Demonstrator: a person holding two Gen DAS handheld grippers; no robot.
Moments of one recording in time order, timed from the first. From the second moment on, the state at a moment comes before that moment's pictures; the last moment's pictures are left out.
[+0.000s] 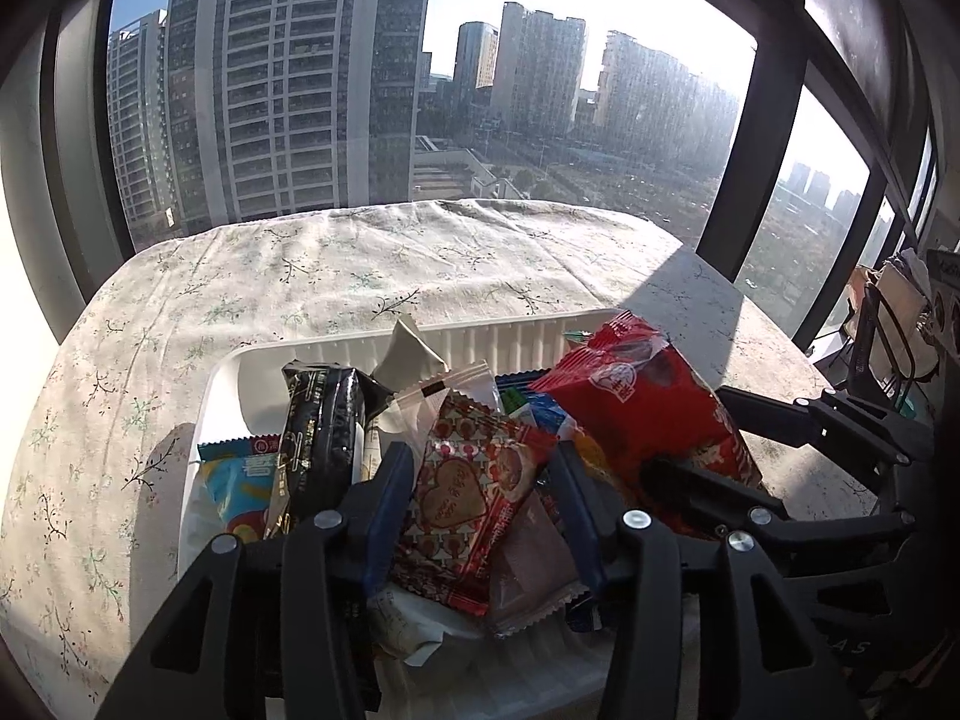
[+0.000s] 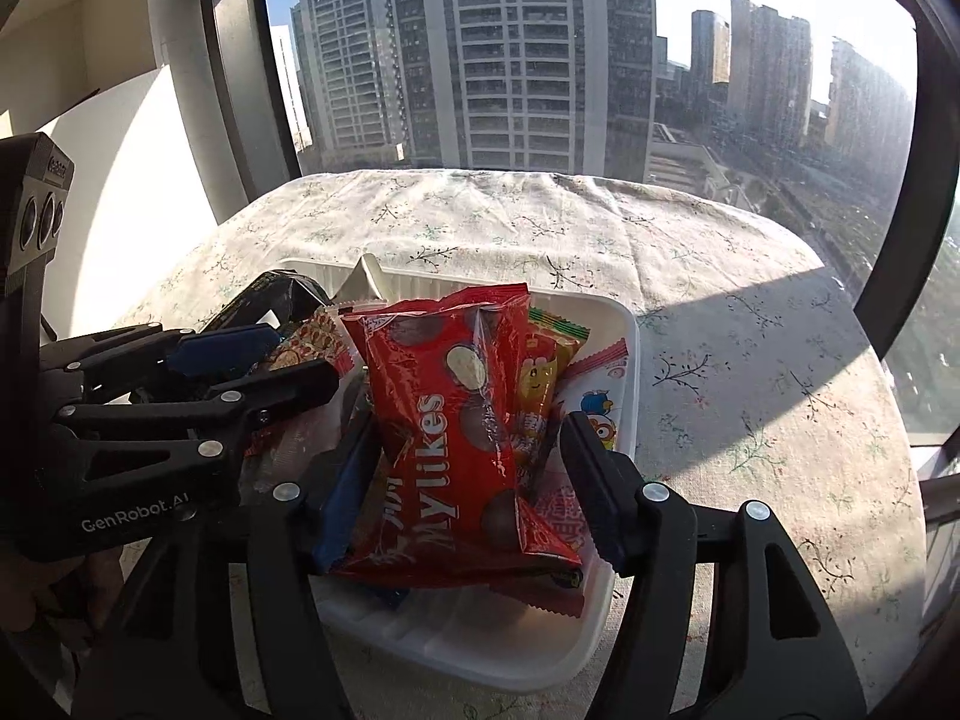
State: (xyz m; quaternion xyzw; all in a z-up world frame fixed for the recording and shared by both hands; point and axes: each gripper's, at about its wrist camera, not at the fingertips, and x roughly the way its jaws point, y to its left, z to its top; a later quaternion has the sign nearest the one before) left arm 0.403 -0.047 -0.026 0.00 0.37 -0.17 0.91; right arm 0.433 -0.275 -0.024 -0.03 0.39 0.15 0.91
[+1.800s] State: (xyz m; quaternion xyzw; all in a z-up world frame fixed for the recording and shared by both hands) left arm 0.348 -0.039 0.036 0.03 0.31 -0.18 0.93; right arm 0.414 -0.293 0.007 -0.01 0.30 0.16 0.94
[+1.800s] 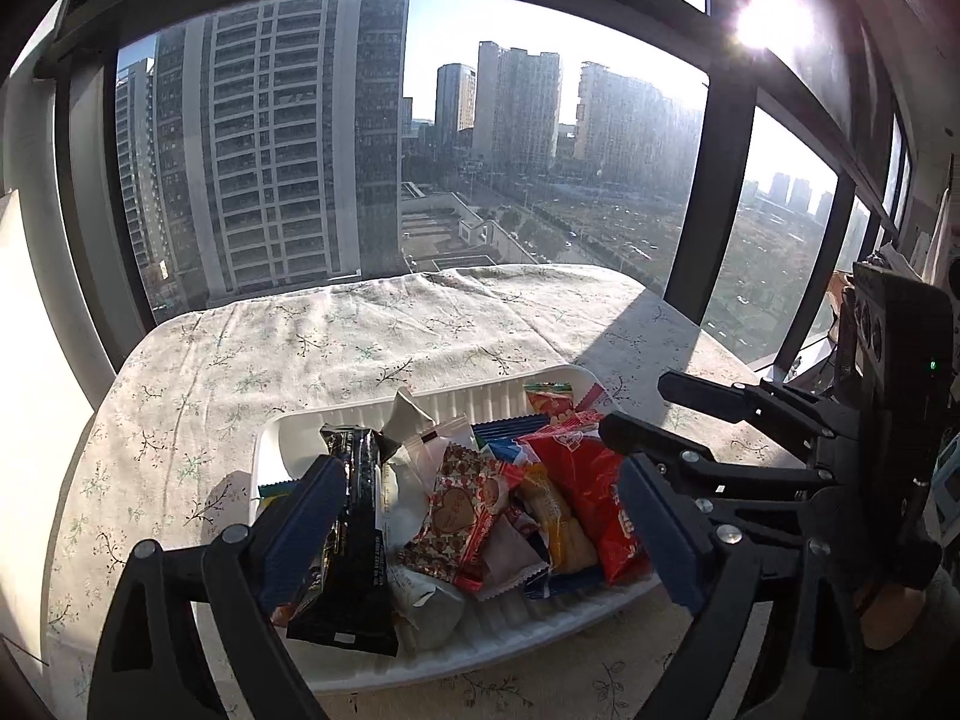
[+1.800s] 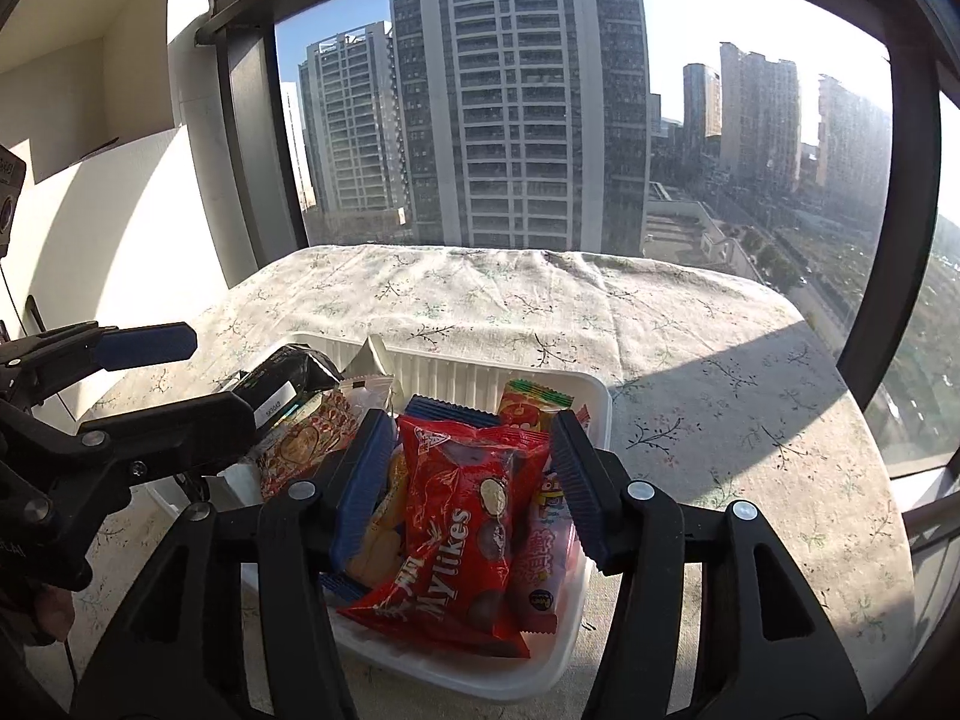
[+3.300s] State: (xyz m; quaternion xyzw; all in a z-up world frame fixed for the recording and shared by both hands) left arm 0.211 -0.052 -0.058 0.10 0.45 -0.20 0.86; right arm 0.182 -0.336 -0.031 0.06 0.38 0.19 0.90
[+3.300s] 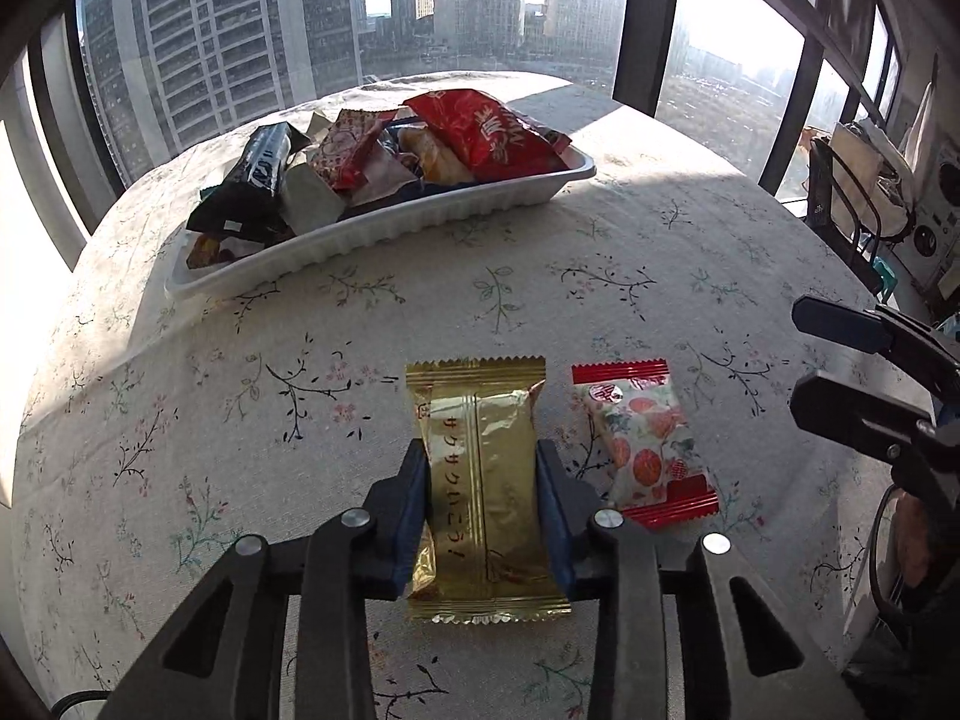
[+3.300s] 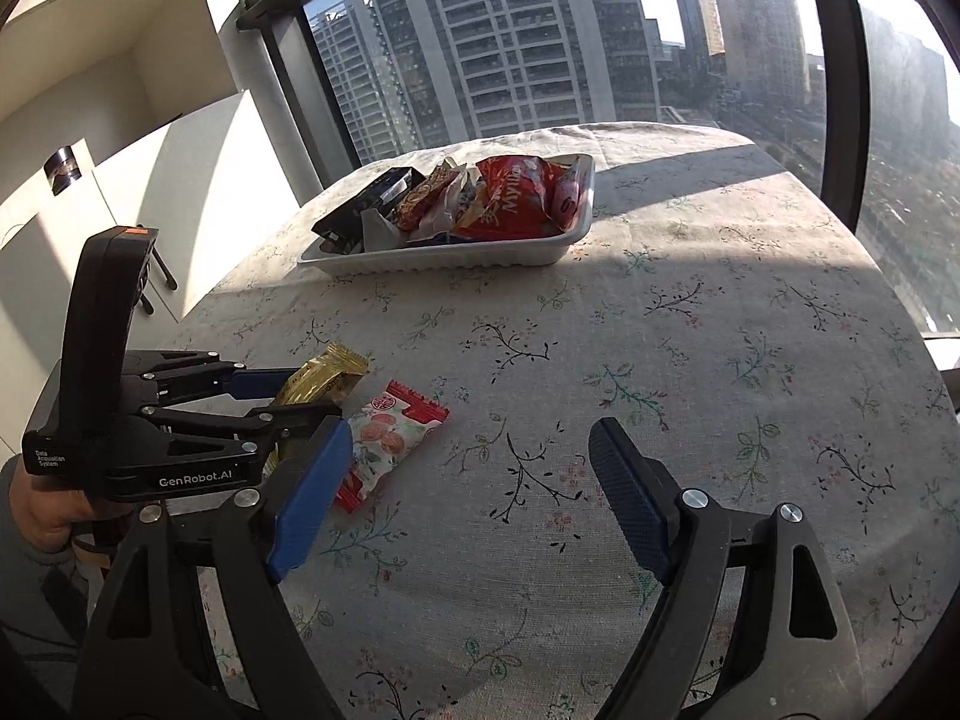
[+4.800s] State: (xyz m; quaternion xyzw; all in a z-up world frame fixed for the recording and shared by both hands) left arm 0.182 0.029 -0.056 -0.02 0.43 -0.20 0.88; right arm 0.211 -0.224 -0.056 -0.10 0.45 0.19 0.86
